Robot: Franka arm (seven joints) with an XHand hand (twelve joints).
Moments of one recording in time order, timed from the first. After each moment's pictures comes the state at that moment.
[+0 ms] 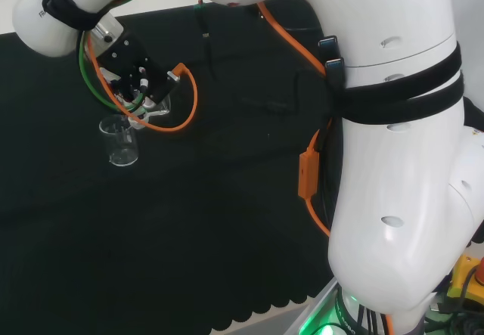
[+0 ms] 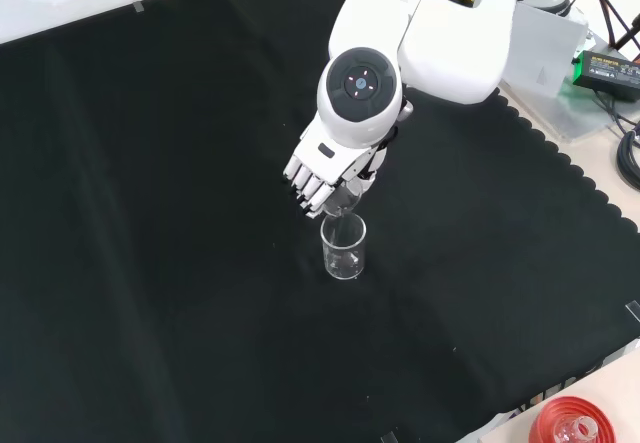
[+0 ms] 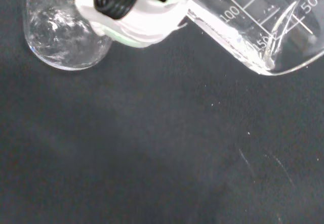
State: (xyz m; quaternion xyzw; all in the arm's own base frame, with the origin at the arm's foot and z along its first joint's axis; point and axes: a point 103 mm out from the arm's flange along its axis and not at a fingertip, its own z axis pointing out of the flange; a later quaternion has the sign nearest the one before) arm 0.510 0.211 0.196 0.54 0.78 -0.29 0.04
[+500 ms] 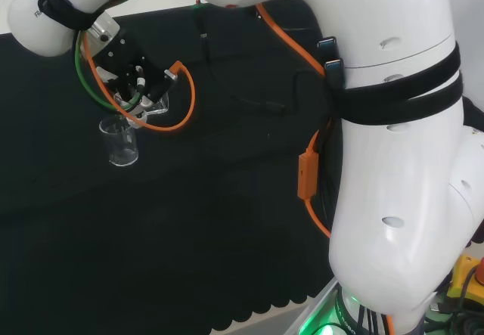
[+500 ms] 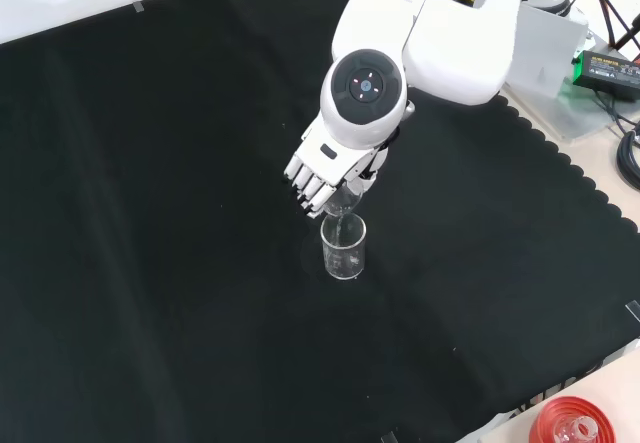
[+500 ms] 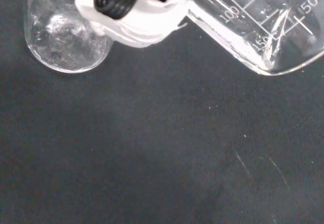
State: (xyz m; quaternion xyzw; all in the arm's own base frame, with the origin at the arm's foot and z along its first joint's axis) arm 0.509 0.216 0.200 0.54 0.78 -0.30 0.05
